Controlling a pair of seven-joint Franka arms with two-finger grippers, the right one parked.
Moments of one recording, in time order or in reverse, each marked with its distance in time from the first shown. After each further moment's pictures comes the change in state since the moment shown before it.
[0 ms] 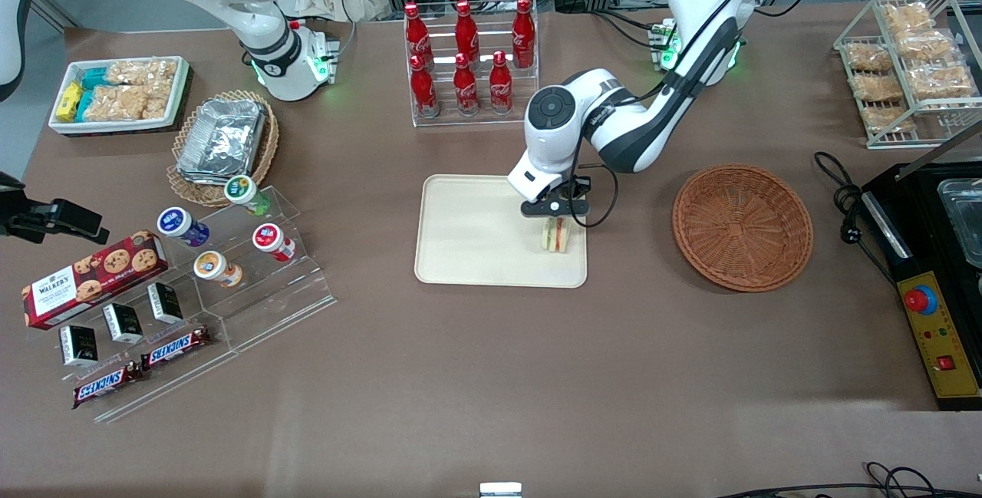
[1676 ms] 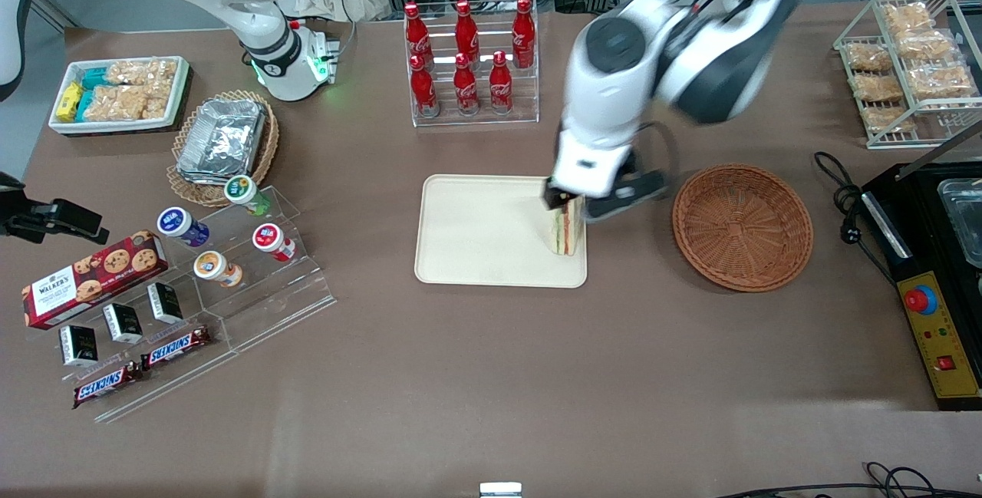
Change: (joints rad) arm 0.010 -0.228 0.162 0.454 -0.213 -0.504 -0.188
